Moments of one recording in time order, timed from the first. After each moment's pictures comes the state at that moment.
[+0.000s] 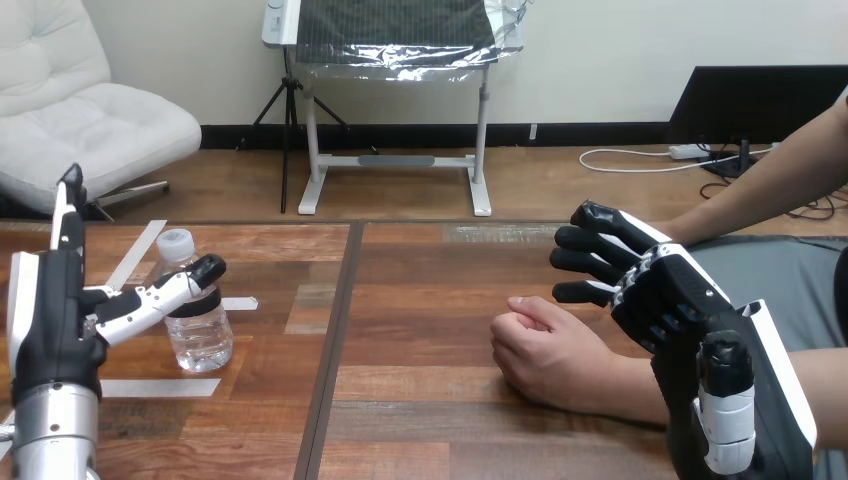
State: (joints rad) left arm 0.00 0.26 0.29 0.13 0.15 -0.17 0.06; right arm 0.49 -0.13 0.03 -0.39 0.19 -0.48 0.30
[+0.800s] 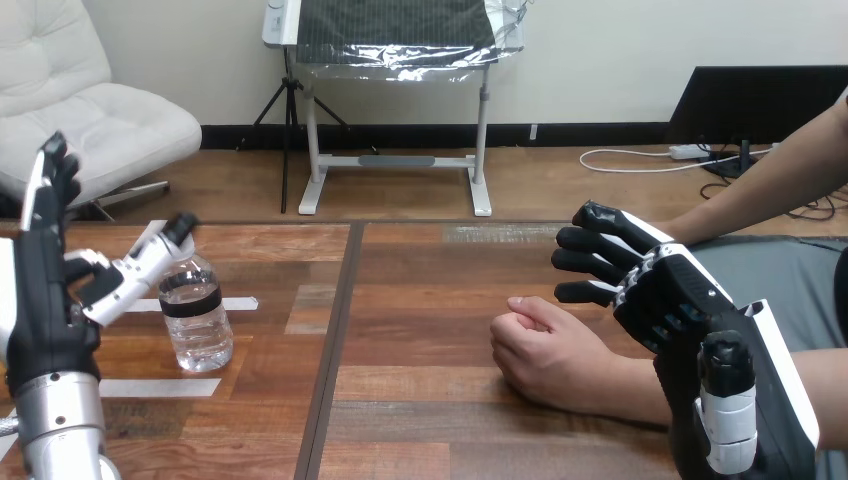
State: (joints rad) left arm -0.06 0.23 0.28 0.23 0.14 -0.40 0.22; right arm 0.49 -0.13 0.02 -0.39 0.19 -0.48 0.30
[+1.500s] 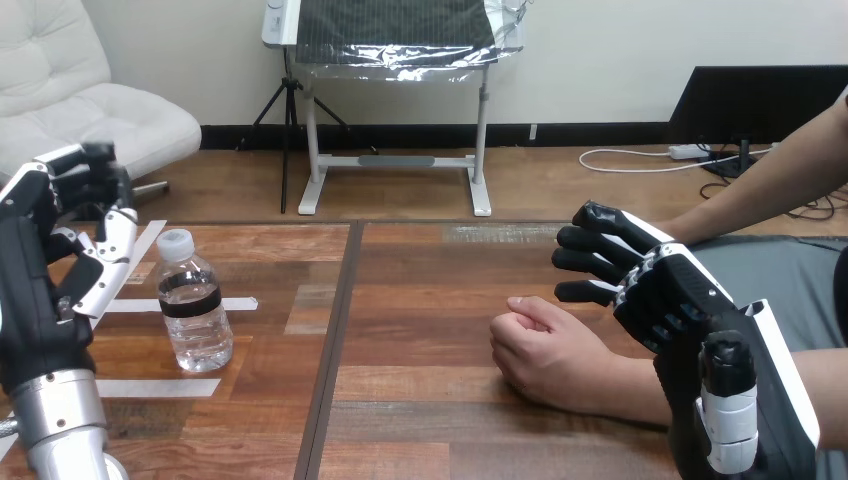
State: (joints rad) left arm -0.08 0.23 0.28 0.33 0.17 -0.61 0.32; right arm 0.48 -0.13 0.02 -0.39 0.20 -0.48 0.30
